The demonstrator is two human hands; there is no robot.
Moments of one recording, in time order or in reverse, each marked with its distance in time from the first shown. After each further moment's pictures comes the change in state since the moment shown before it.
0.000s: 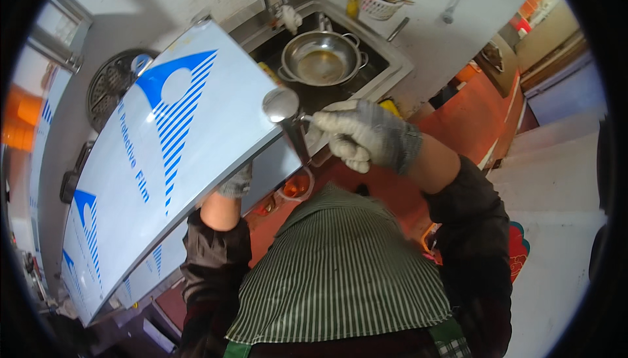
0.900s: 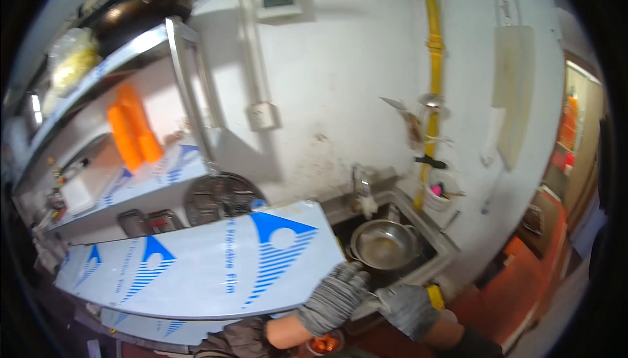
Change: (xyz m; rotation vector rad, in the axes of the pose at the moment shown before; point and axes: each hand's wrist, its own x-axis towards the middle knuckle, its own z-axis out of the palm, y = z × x) left_hand 0.131 0.095 -0.113 -0.337 -0.080 0.339; right_hand -0.026 -0.005 0.002 -1.737 0.436 -0.650
